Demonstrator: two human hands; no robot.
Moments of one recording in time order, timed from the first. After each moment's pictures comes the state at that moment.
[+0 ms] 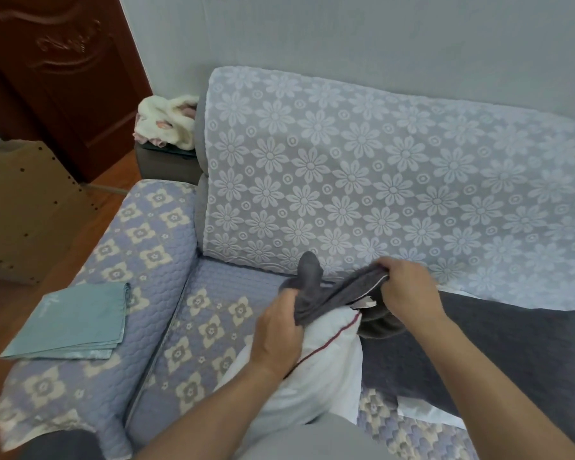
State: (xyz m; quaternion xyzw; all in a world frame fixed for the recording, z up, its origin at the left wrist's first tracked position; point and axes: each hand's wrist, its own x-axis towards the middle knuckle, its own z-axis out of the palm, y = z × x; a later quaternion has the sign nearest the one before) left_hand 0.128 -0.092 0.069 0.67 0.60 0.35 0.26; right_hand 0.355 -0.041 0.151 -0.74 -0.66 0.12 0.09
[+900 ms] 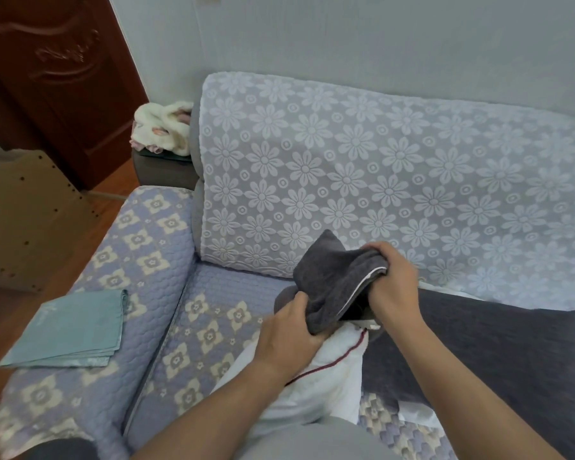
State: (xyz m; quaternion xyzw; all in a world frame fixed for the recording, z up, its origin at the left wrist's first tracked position) left_hand 0.153 -0.085 0.081 0.70 0.62 0.22 0.29; right_hand 0.328 -0.047 0.159 -0.68 -0.52 0.28 0.43
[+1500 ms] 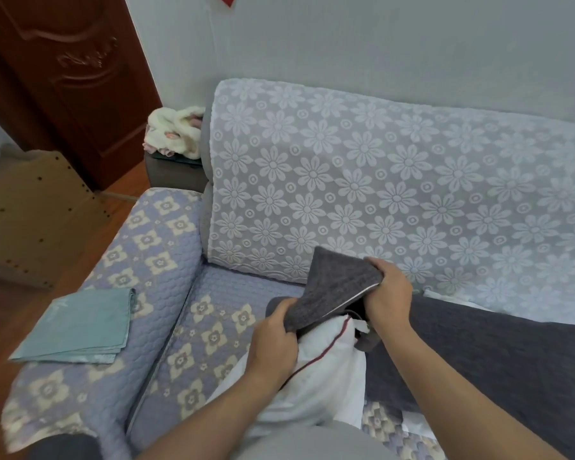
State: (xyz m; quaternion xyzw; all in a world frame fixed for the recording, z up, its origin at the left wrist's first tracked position) left_hand 0.133 -0.094 0.076 0.58 0.64 0.33 0.37; right_hand 0.334 -0.027 0.105 -0.74 -0.51 0.23 0.38
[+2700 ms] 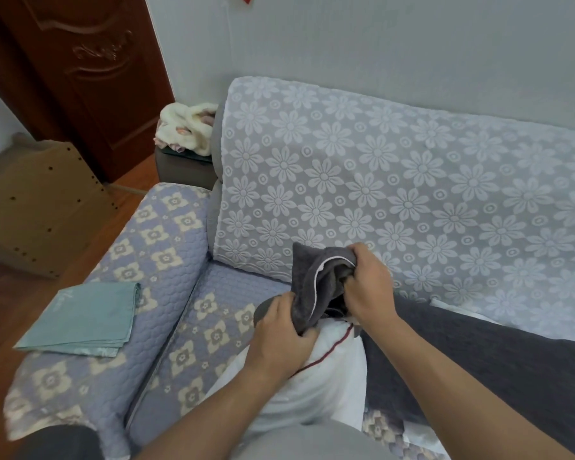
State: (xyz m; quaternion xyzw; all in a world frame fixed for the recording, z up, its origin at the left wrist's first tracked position) left_hand 0.131 -0.079 0.082 0.61 0.67 0.29 0.31; right_hand 0.295 -0.004 0.127 -0.65 -0.66 0.19 0.33
